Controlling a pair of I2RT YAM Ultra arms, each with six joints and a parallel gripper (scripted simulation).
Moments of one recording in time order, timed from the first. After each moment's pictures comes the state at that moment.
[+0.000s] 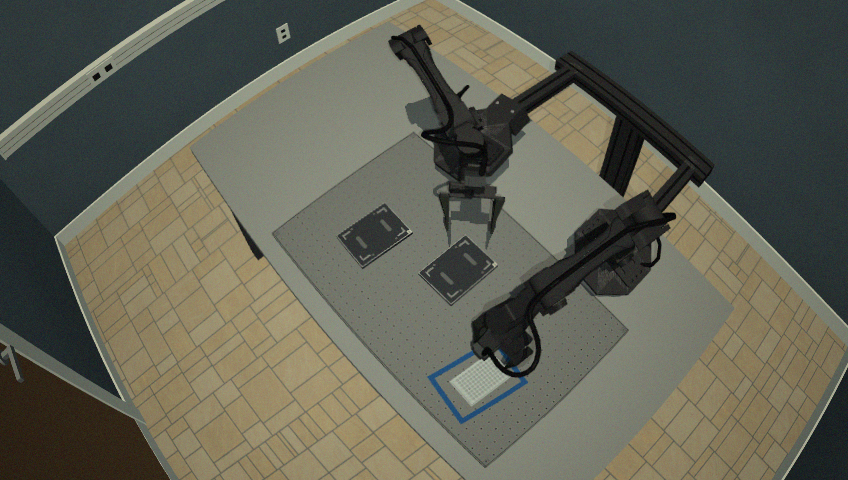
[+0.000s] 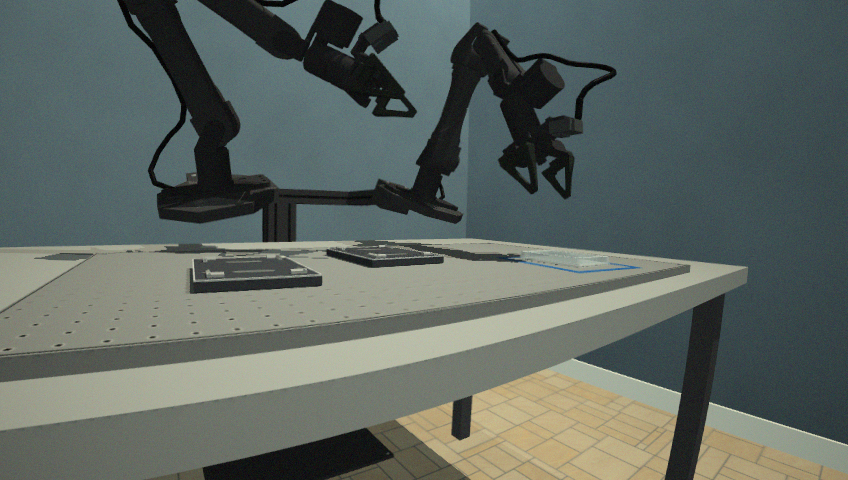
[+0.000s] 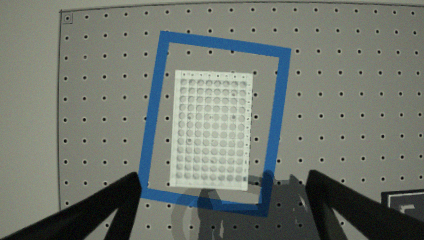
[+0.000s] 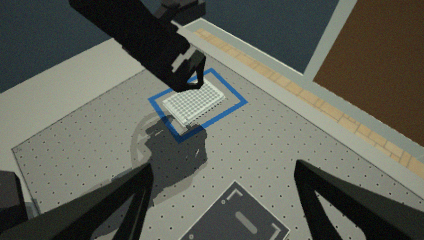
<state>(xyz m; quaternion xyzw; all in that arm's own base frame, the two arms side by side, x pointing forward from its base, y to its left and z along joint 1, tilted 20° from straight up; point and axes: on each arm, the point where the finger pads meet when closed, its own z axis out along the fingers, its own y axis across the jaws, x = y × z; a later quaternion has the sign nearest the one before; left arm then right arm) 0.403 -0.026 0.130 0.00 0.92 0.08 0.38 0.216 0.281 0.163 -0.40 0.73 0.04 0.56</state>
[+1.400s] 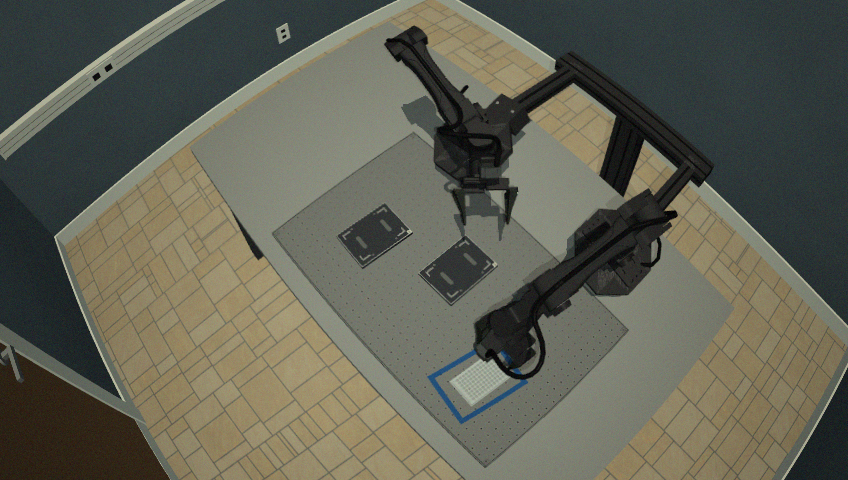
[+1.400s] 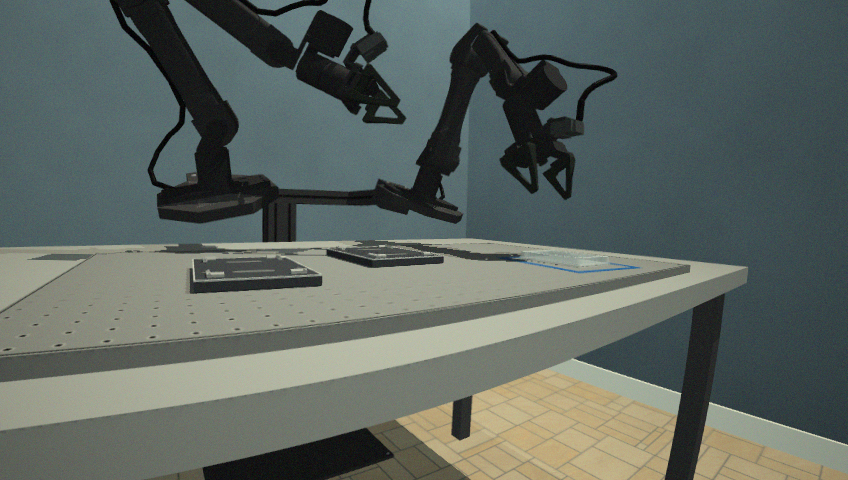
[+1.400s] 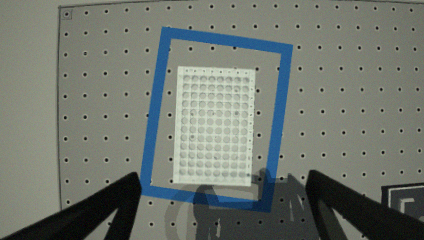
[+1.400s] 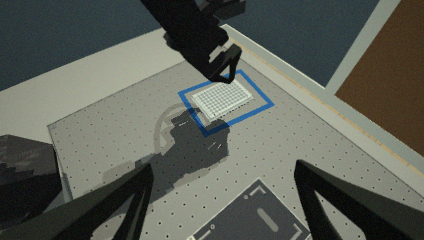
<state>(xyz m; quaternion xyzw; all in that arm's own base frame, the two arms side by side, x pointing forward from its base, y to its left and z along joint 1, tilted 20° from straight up) 0.399 -0.020 0.130 0.00 0.92 0.07 0.38 0.179 0.290 0.147 -0.45 0.70 0.06 0.55</state>
